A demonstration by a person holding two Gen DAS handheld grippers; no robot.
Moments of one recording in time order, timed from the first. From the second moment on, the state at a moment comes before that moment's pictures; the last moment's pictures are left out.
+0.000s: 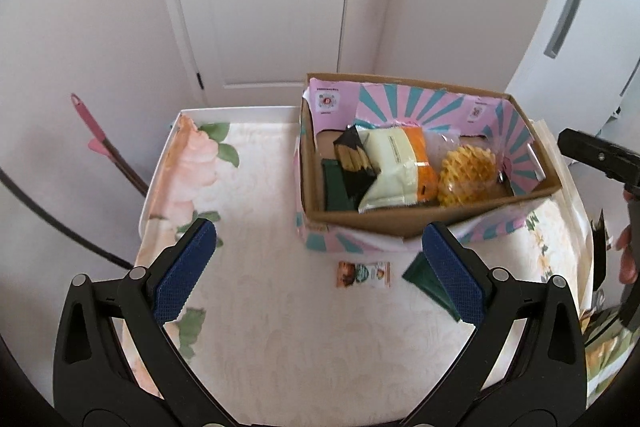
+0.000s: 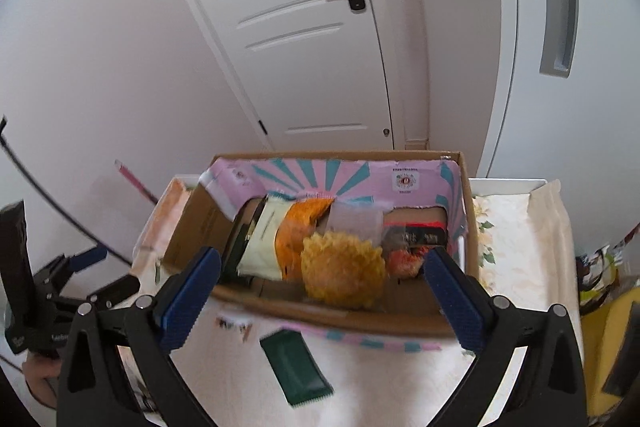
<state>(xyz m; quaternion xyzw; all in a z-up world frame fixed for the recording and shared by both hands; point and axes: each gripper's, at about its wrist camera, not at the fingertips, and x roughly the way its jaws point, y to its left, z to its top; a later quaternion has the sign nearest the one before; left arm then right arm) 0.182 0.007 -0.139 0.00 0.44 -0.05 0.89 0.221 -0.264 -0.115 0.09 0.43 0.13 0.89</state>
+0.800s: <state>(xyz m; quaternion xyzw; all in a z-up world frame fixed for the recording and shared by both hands) 0.142 -0.020 -0.183 -0.04 0.48 -0.09 0.87 0.128 -0.254 -0.143 0.05 0.44 0.15 0.89</state>
